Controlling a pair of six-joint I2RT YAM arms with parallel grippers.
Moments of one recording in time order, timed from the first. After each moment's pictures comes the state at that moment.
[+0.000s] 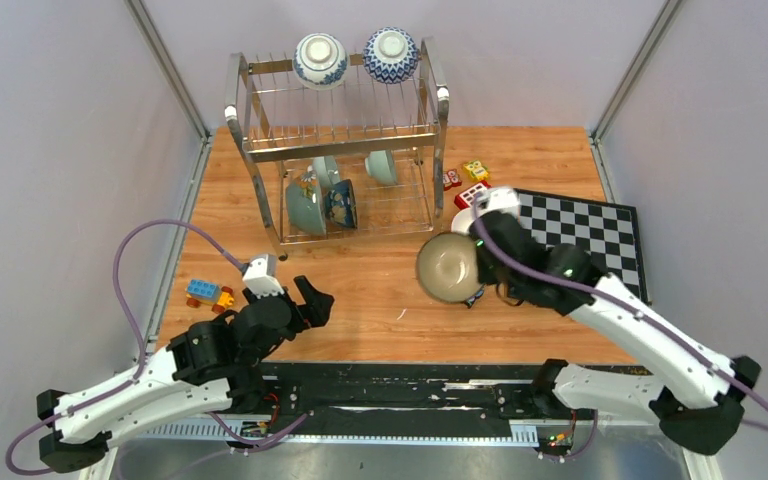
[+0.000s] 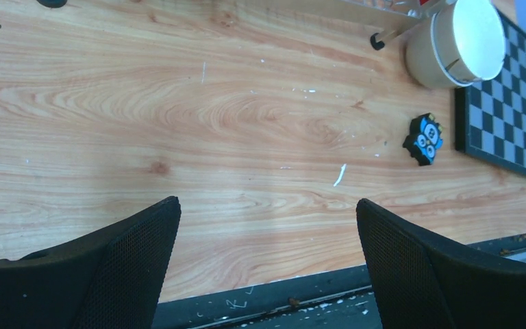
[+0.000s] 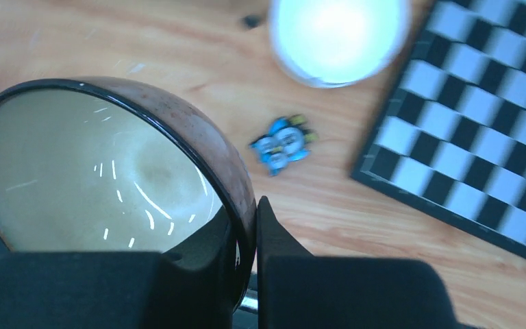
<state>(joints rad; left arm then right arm) -1.10 0.43 0.54 -0.72 -0.67 -0.99 1.00 1.06 1.16 -0.96 0.47 0.50</state>
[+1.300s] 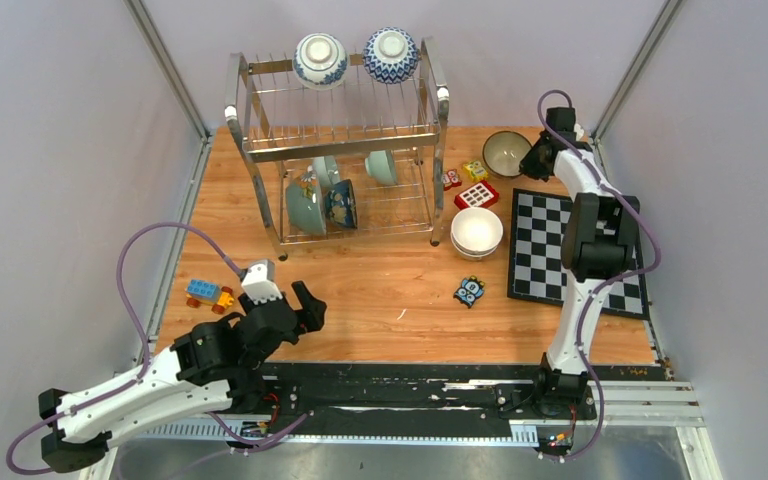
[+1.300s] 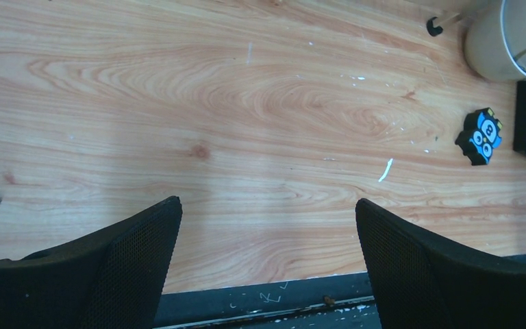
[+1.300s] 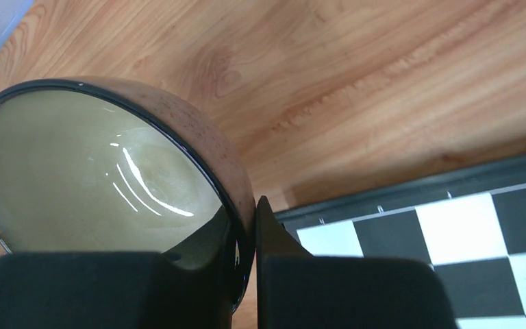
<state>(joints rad) -1.10 0.42 0.49 -0.79 -0.69 -1.03 -0.07 2.11 1.75 -0.44 0.01 0.59</state>
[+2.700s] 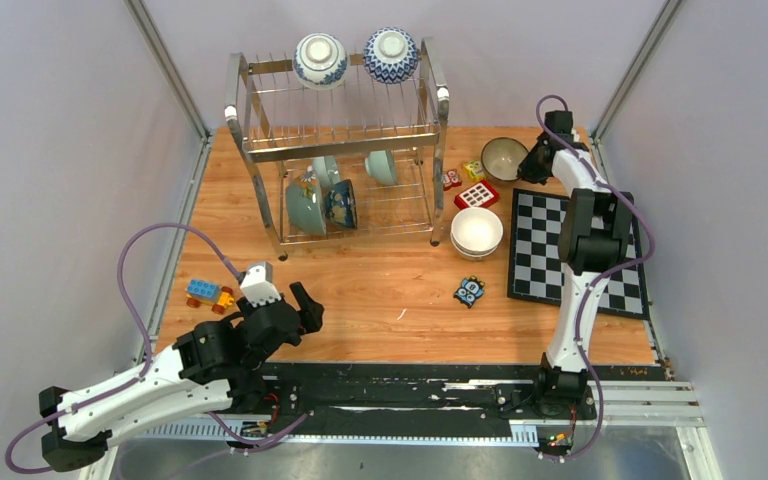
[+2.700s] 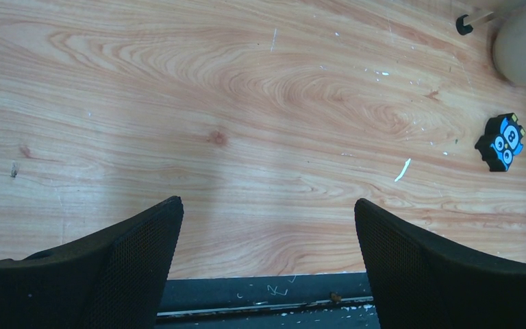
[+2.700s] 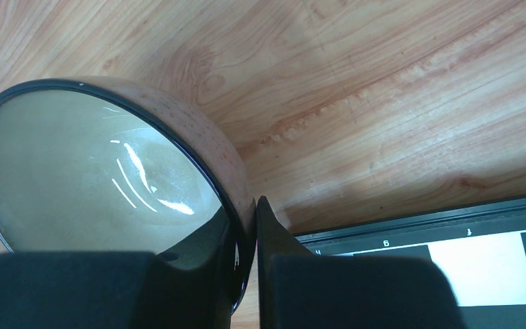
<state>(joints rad) -1.10 0.44 0.49 -0.87 -0.70 -1.12 -0.09 2.24 1.85 -0.48 -0.03 0.57</state>
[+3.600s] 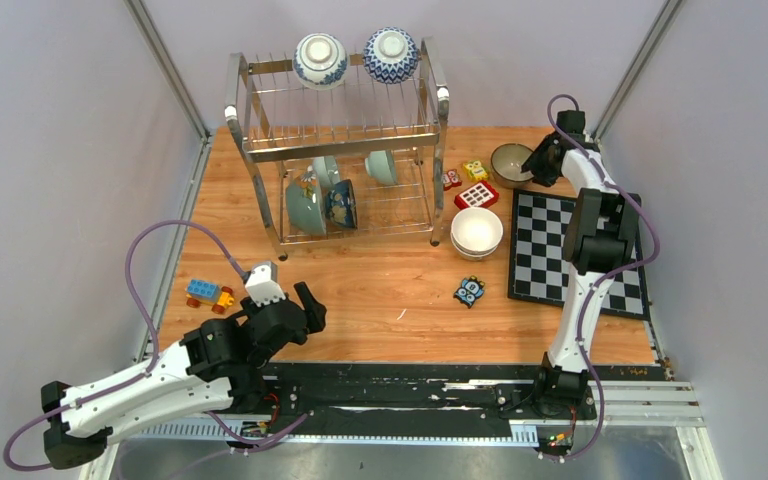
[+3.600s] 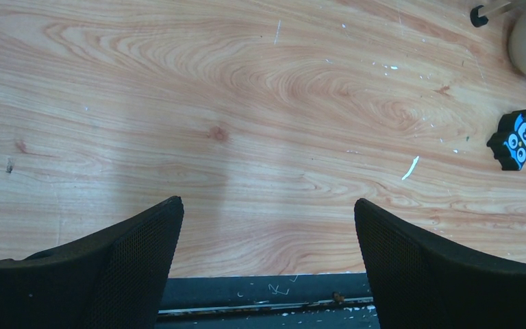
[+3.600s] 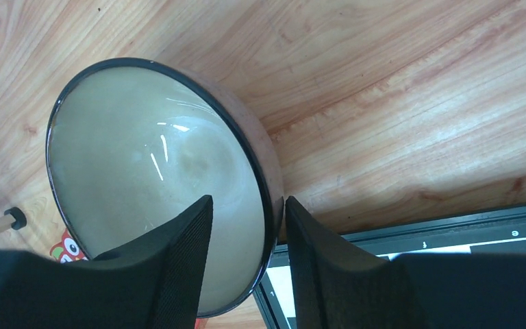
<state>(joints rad) -1.10 0.49 0.49 -0.85 -0.69 -1.13 -0.14 2.24 1.86 -0.49 -0.07 0.56</state>
